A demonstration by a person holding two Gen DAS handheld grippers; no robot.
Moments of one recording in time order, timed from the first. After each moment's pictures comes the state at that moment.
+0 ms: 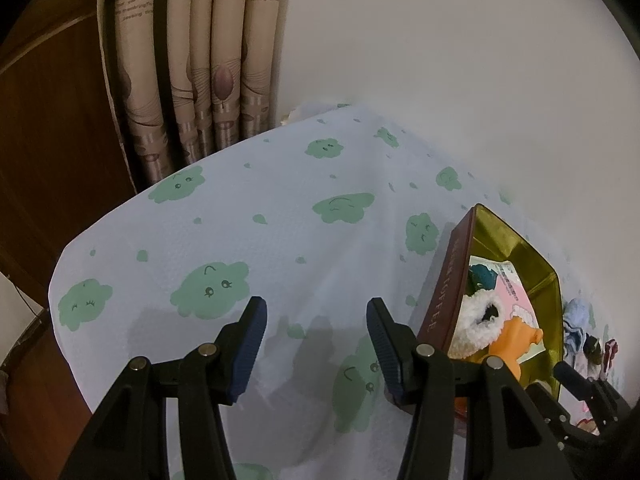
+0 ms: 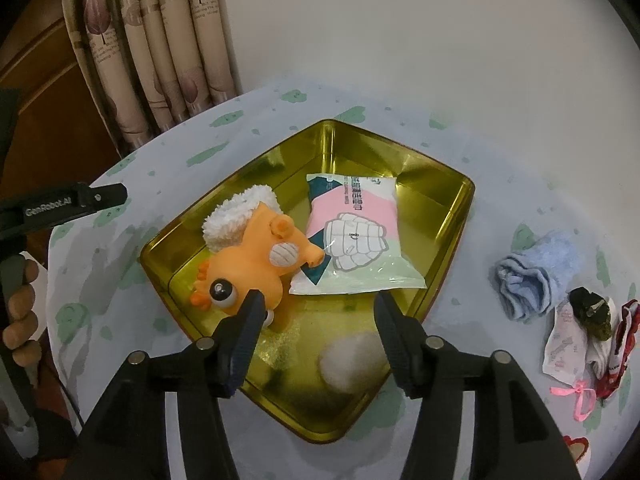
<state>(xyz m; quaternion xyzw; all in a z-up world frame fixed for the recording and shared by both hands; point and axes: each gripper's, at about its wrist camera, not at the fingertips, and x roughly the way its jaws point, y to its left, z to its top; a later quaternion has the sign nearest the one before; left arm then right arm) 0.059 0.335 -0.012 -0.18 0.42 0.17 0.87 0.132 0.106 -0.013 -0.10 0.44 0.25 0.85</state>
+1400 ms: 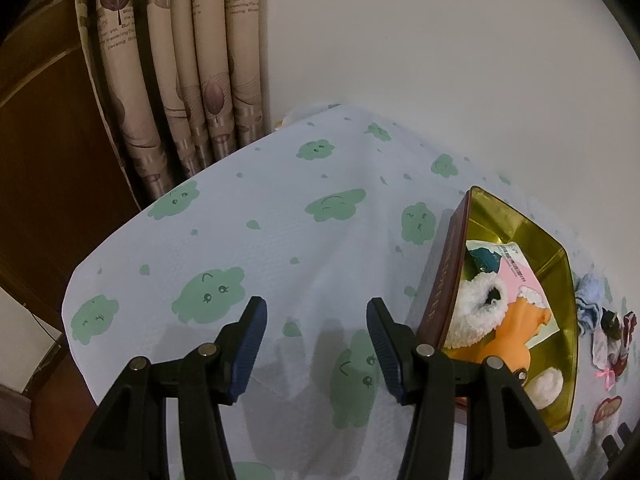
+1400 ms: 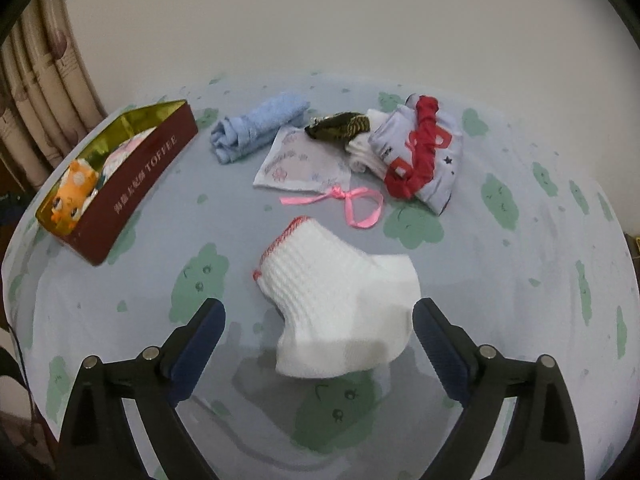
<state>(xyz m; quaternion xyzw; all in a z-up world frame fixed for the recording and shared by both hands) 0.060 0.318 -0.008 -0.12 0.43 0.17 0.88 0.062 -0.147 -0.032 -0.01 0.48 0.06 0.87</state>
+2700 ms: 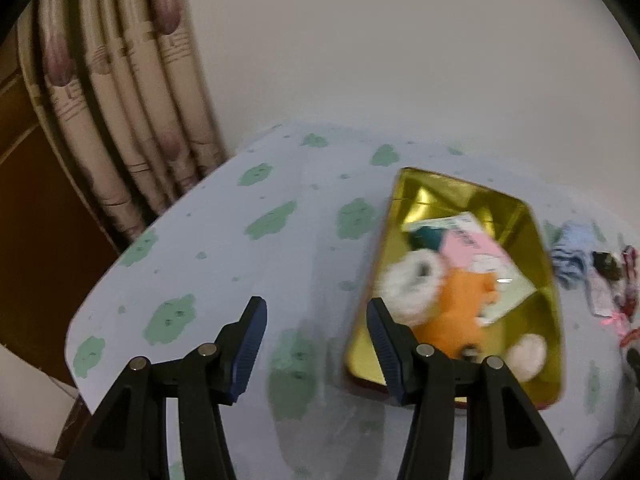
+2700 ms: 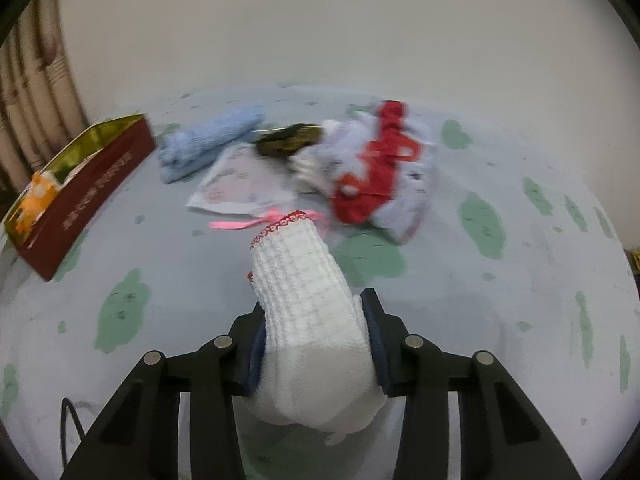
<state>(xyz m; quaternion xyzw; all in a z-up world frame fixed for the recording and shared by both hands) 0.068 0.241 0.006 -0.02 0.42 0.11 0.90 0.095 -0.190 -0.053 -0.02 0.45 0.04 0.89</state>
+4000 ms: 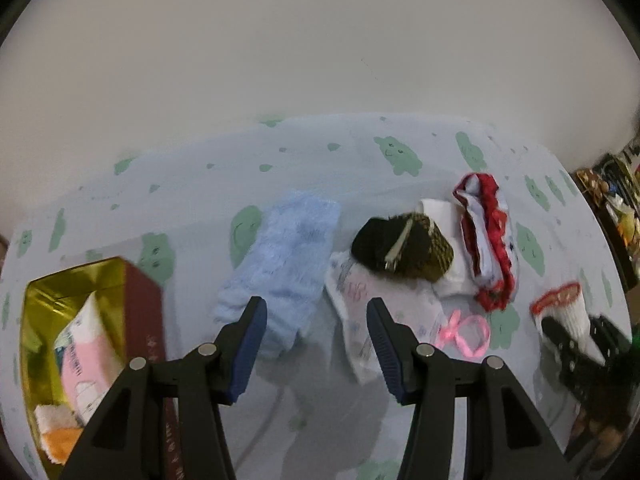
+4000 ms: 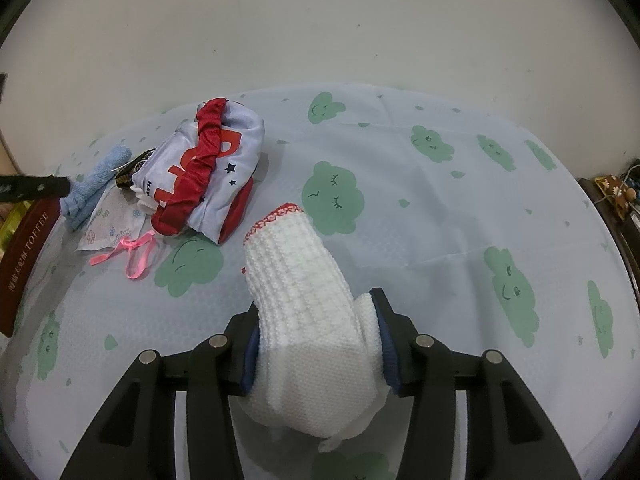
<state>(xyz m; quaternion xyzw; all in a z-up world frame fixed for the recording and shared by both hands) 0.202 -0.049 -0.026 0.08 0.51 -0.19 0.84 0.093 -0.285 -0.064 0.06 0.45 -0.06 0.89</state>
